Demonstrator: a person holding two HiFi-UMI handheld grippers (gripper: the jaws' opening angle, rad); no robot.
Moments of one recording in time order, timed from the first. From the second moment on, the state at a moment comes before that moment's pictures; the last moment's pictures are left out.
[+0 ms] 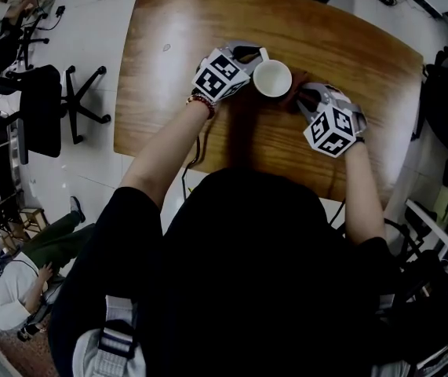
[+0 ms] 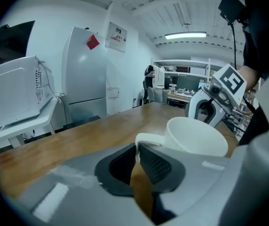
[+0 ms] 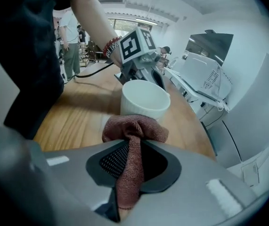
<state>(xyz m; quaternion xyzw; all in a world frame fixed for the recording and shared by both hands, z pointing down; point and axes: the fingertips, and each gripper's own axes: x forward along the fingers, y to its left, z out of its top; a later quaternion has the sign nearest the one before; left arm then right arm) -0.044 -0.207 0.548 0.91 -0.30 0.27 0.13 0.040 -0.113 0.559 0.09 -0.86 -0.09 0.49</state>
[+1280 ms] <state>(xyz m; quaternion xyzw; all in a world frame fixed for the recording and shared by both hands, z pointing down) 0.007 -0.150 0.554 0.95 -0.16 0.25 0.11 0.046 -0.116 0.557 -0.02 -0.81 -0.21 0.55</state>
